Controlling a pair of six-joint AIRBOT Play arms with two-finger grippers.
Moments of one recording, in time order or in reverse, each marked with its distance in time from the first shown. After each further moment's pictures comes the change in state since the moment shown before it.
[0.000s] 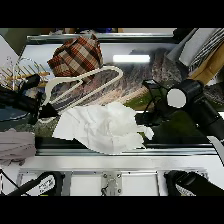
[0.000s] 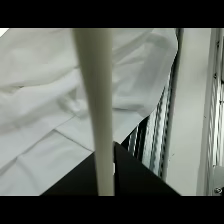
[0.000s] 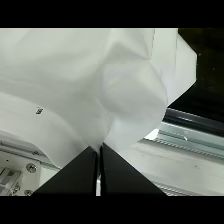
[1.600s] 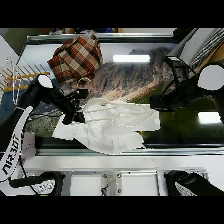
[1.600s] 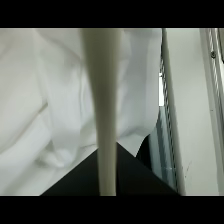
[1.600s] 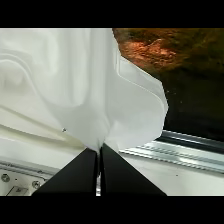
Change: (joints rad) left arm -0.415 -0.222 -0.001 0.124 0.177 -0.019; right arm -0.141 0.004 0.213 -0.007 0.089 -0.046
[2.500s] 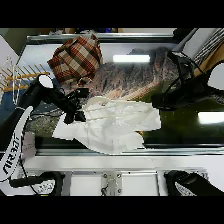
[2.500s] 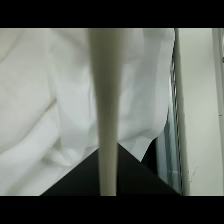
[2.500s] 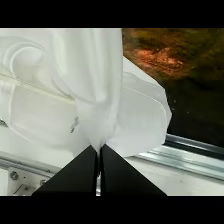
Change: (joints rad) left arm -0.003 -0.003 0.000 0.001 0.033 -0.031; right arm 0.001 0.019 0.045 0.040 -0.012 -0.019
